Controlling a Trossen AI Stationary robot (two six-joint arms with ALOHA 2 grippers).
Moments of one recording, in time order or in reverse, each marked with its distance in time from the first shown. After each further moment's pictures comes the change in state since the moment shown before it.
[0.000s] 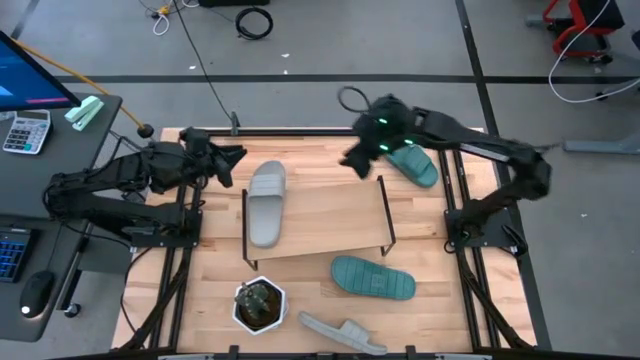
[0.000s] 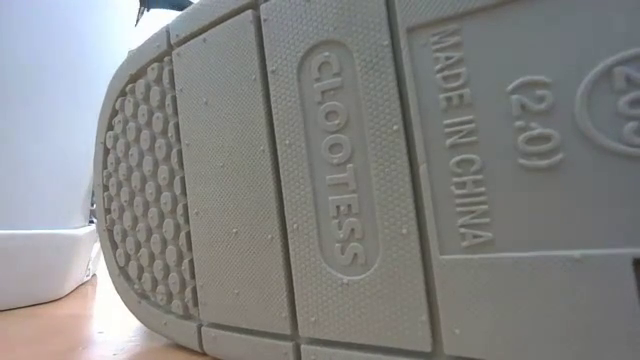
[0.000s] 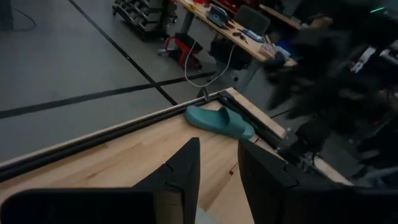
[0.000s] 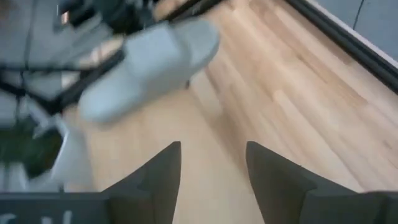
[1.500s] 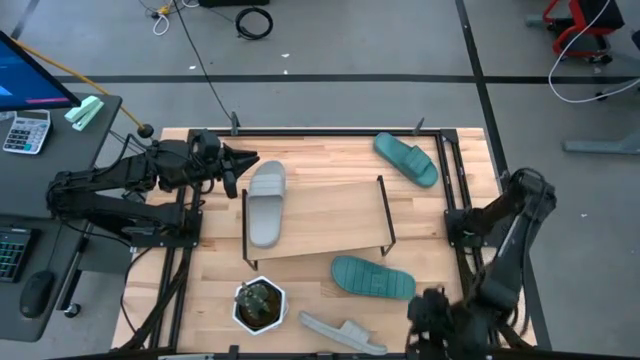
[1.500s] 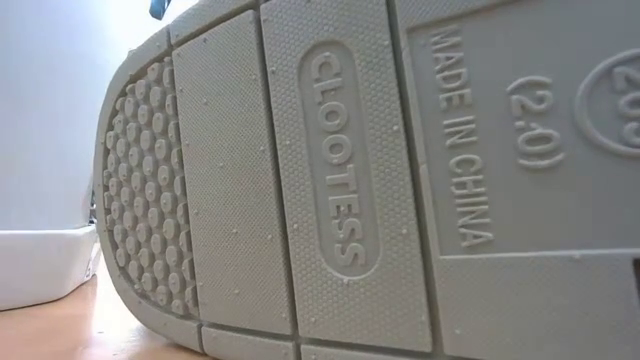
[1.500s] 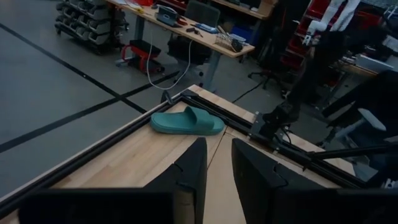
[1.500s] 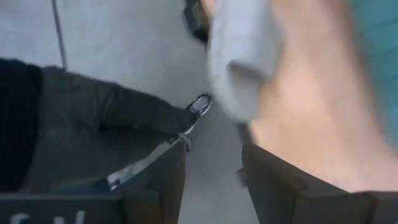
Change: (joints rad) left arm 0.000 0.048 0.000 0.143 0.174 0.209; right arm 1.380 0.185 0.000 -0.045 0.512 1.092
